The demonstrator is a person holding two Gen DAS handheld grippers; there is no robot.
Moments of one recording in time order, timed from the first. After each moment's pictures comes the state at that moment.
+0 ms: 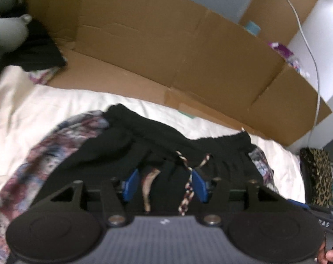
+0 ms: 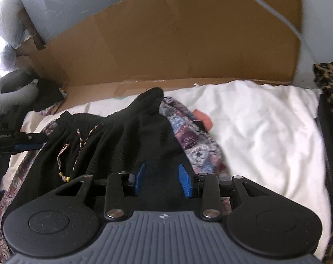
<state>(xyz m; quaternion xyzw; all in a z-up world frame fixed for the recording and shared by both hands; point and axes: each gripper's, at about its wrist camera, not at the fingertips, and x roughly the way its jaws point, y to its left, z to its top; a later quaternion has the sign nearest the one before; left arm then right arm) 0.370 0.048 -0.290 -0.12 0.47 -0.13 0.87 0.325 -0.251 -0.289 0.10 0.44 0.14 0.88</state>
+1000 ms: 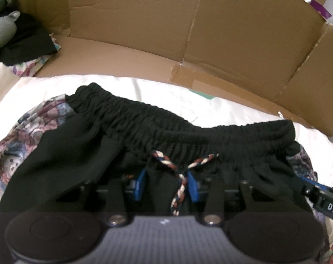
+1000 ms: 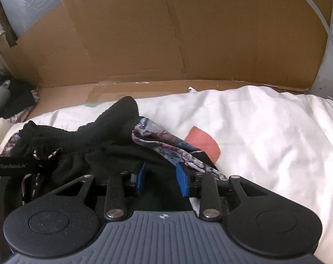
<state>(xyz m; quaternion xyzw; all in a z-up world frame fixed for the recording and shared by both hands) 0.405 -0.013 -0.341 -0.05 0.51 -0.04 0.86 0.398 -0.227 -0.335 0.08 0.44 0.10 0.89</state>
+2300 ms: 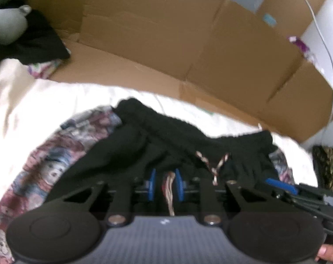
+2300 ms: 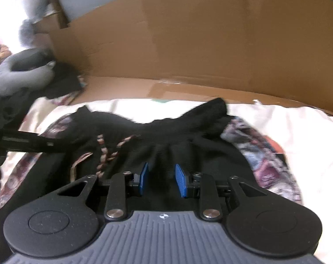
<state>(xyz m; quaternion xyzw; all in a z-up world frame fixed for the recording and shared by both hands) 0.383 0.071 -0.311 -0.10 0.49 -0.12 0.86 0.373 -0.150 -0.313 0.04 0.42 0.21 0.88</state>
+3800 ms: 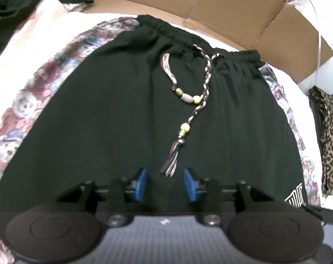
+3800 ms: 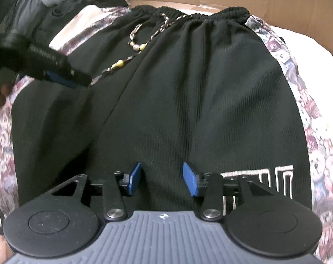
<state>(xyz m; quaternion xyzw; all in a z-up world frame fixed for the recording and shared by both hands) 0.244 0.089 -0.307 -0.08 0.56 -0.11 0.81 0.173 -0.163 -0.326 -0.05 0.51 0.24 0.82</state>
